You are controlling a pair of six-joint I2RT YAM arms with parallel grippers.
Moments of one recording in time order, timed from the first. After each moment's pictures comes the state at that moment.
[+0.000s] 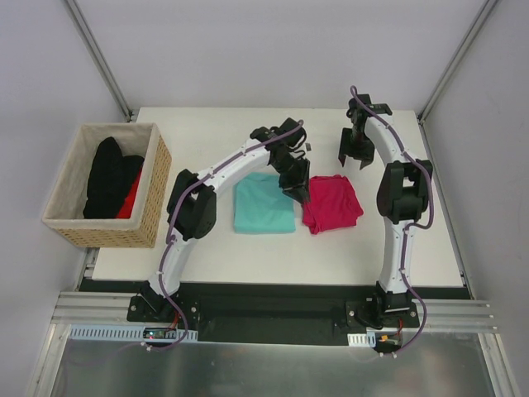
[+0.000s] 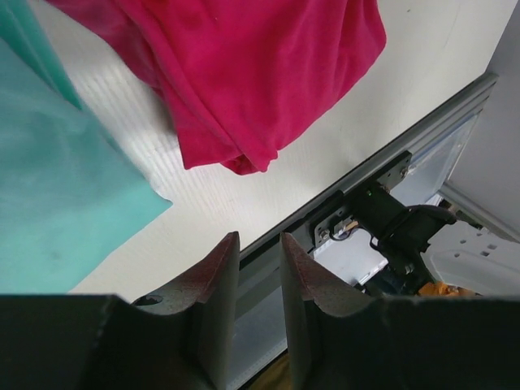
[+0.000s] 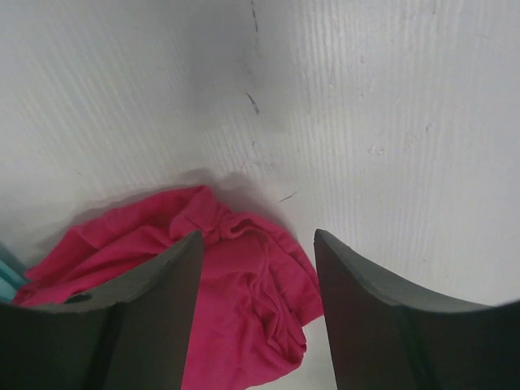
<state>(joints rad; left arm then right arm) -0.71 2.23 2.08 -1.01 0.56 -0.64 0.14 2.24 2.06 -1.14 0.16 0.29</state>
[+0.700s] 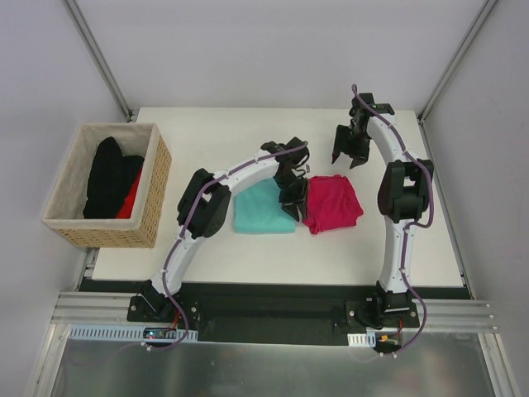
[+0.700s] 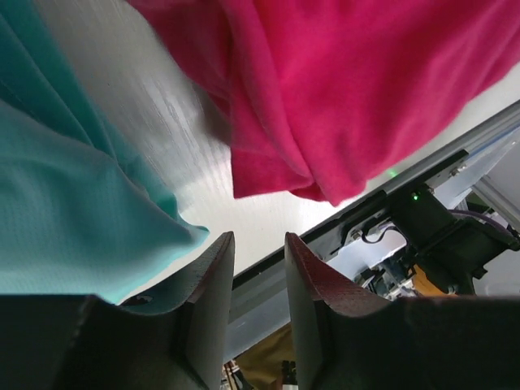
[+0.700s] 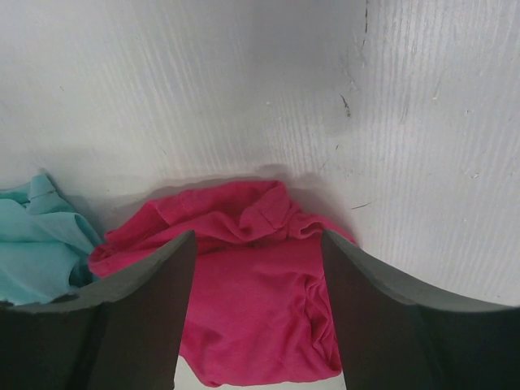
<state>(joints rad) -0.75 2.32 2.00 -1.01 0.57 -0.65 0.13 2.26 2.08 -1.11 -0.08 0.29</state>
